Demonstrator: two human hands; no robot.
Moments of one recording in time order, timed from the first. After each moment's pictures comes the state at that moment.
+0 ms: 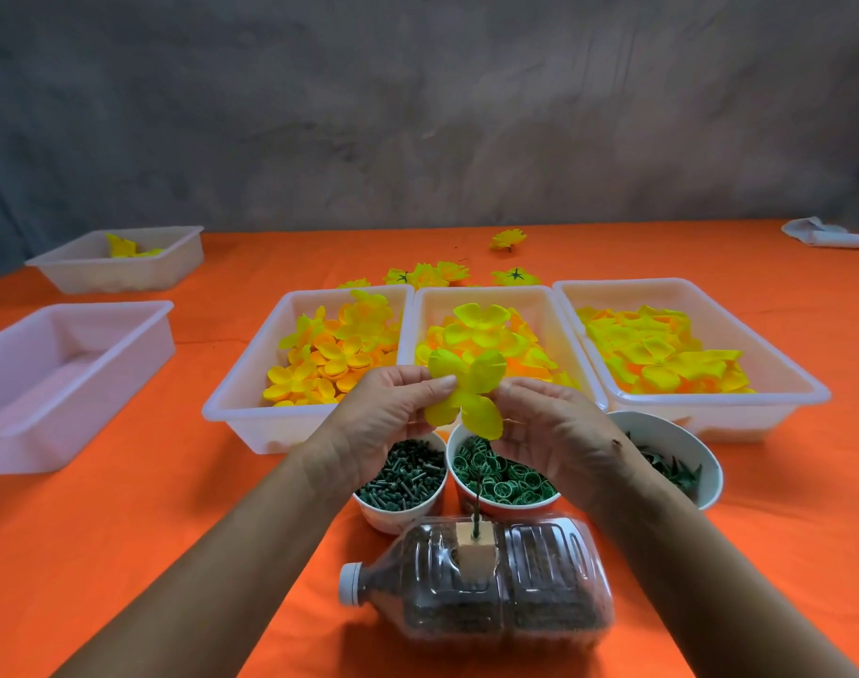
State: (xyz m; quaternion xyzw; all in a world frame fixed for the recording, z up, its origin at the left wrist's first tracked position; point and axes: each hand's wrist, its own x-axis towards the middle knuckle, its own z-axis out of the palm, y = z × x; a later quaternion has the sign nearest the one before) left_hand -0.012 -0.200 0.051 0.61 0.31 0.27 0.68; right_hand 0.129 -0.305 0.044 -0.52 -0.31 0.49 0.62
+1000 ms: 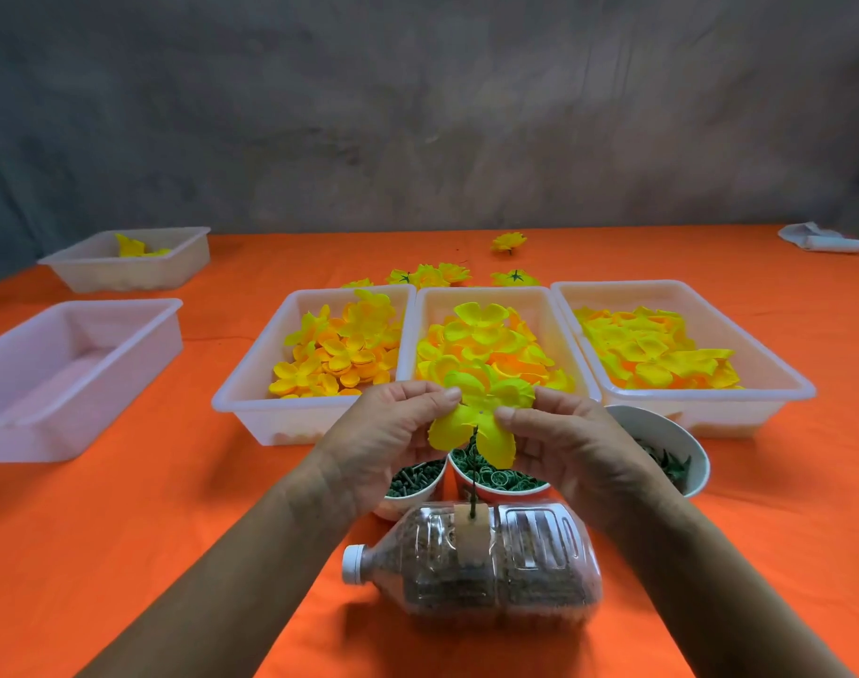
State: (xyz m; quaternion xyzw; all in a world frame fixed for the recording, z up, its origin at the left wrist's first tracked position) left_hand -0.030 -0.244 0.063 0.57 0.31 0.26 0.71; right_hand 0.115 -0.339 0.053 -0.47 -0.34 0.50 0.64
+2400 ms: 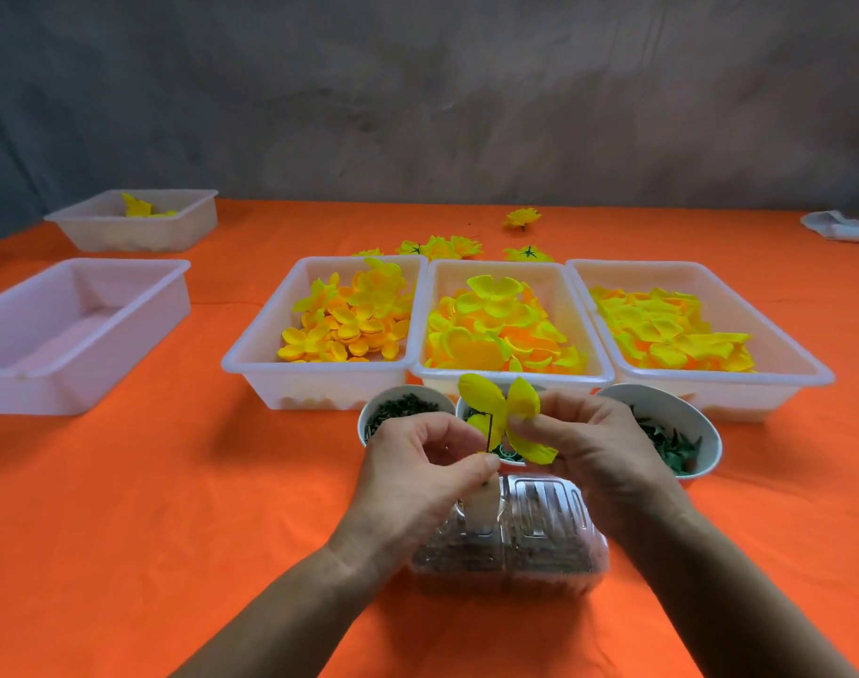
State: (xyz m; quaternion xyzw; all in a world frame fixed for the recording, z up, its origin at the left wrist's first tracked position) left_hand -0.044 -0.293 0.026 0.68 0.34 0.36 0.54; right_hand 0.102 -0.353 0.039 -0.59 -0.33 0.41 0.61
